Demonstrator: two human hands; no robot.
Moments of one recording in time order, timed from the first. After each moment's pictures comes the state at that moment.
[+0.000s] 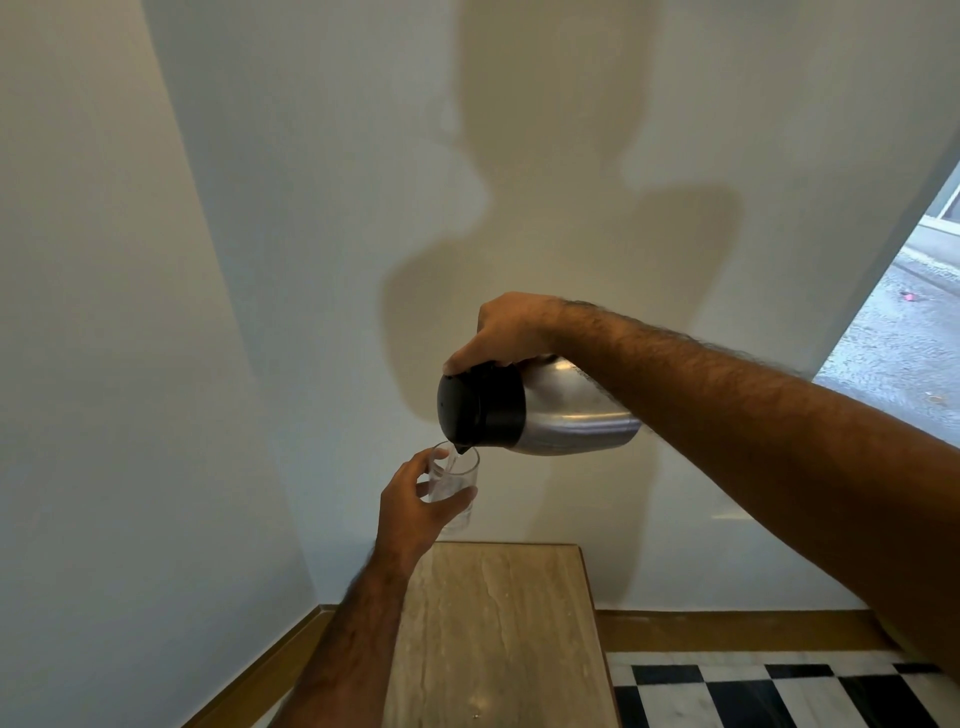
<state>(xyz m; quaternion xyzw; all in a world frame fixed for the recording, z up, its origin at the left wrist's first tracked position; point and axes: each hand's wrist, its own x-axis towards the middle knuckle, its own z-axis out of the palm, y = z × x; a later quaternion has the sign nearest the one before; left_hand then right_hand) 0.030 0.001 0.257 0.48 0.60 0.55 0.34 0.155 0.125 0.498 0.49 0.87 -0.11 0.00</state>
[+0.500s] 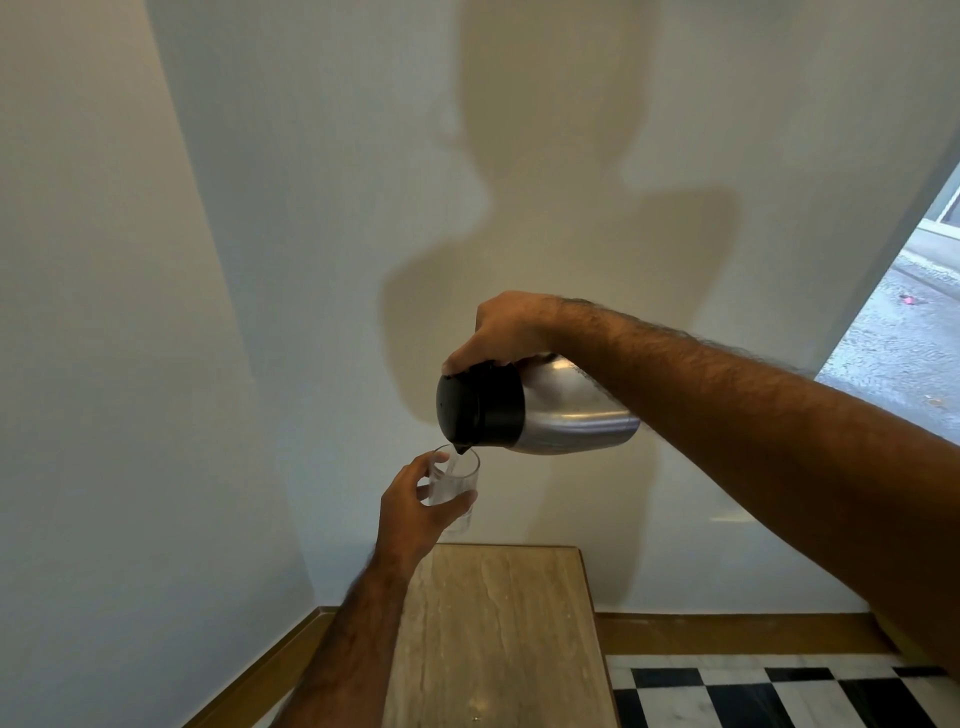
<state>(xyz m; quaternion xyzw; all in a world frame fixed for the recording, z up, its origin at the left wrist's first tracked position) 0.031 -0.001 0.259 0.47 0.60 0.55 0.34 0.151 0.126 0.499 0.49 0.86 -0.11 0.00</state>
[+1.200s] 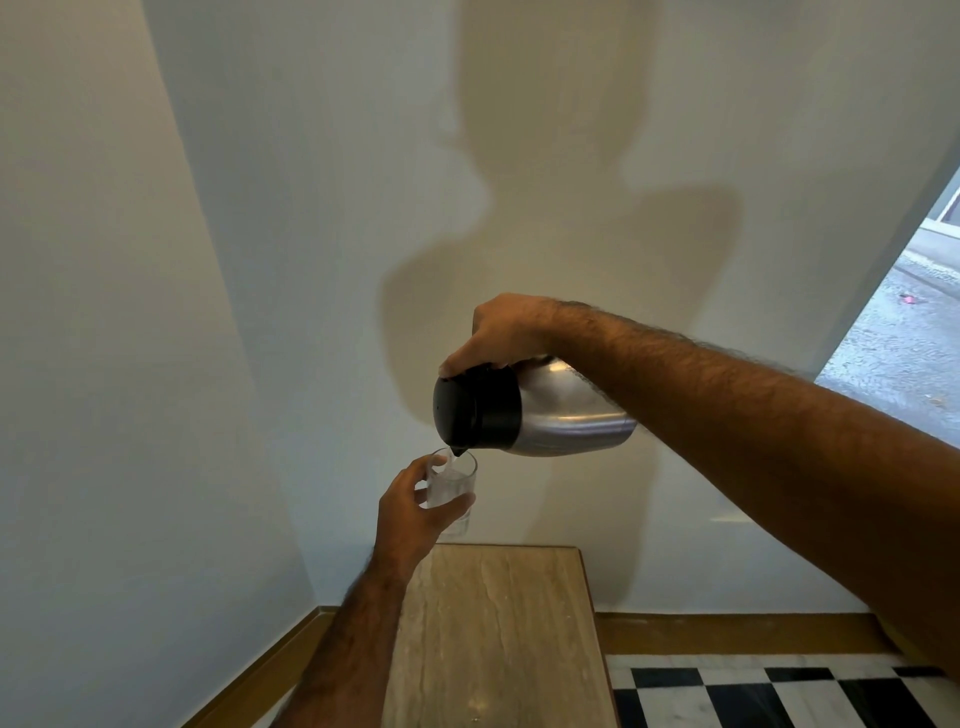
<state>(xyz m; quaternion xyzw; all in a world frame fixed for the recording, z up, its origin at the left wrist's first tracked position) 0.029 0.001 0.253 0.47 0.59 0.56 0.35 0.148 0.129 0.498 0.48 0.87 -0.11 0.01</state>
